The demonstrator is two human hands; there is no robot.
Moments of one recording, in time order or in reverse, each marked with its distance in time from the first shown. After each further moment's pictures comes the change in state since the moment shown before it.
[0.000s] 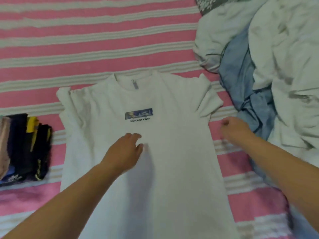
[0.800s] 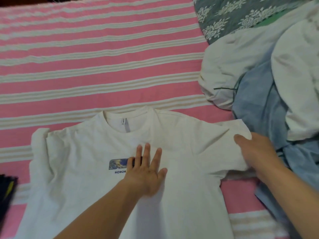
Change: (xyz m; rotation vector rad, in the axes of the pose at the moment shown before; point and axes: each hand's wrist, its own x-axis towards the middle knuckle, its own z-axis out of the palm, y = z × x) left_hand 0.173 0.055 0.049 0.340 -0.246 -0.101; right_hand 0.130 -0.019 -0.024 0.608 0.165 -0.032
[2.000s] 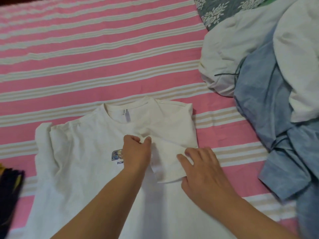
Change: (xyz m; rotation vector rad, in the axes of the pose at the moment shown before) left_hand -0.006 0.001 -0.028 -1.271 0.574 -0.478; right_hand -0.099 0.037 0.096 -0.742 -0.154 -0.915
